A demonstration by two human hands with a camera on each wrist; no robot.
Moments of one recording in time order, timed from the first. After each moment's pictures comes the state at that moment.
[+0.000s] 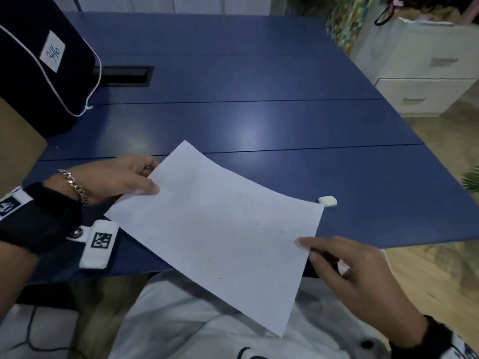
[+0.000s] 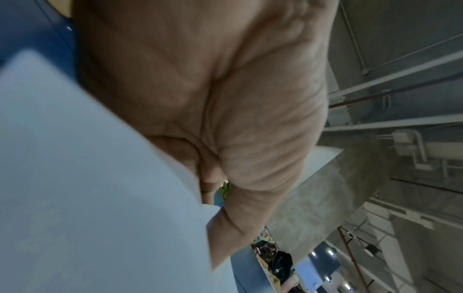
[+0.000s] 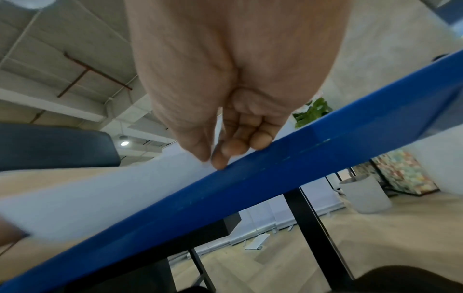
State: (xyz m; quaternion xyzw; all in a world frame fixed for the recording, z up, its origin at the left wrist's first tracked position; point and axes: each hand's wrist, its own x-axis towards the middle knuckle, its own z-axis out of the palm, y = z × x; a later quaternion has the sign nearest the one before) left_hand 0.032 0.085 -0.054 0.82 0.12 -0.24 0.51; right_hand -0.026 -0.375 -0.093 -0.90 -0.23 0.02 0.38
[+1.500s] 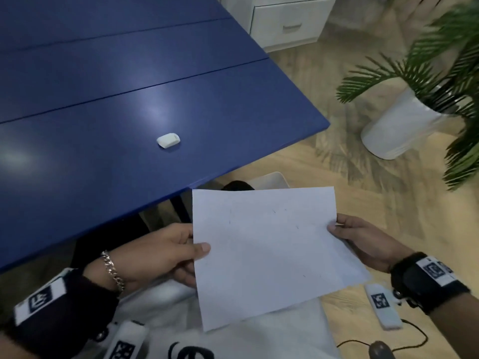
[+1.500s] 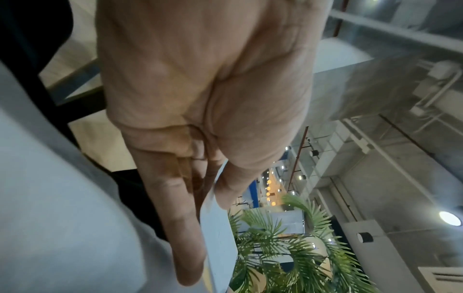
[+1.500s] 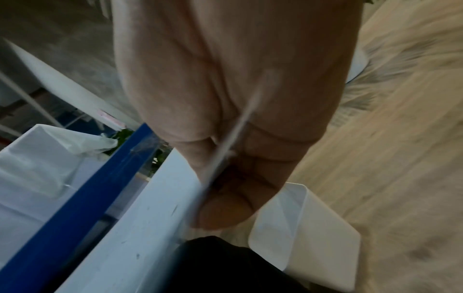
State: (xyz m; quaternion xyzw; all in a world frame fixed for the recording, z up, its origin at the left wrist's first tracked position) left_hand -0.050 -0.248 -0.142 0.64 -0.01 -0.50 0.59; right_hand -0.108 -0.676 -0.187 -0.66 0.26 0.27 0.66
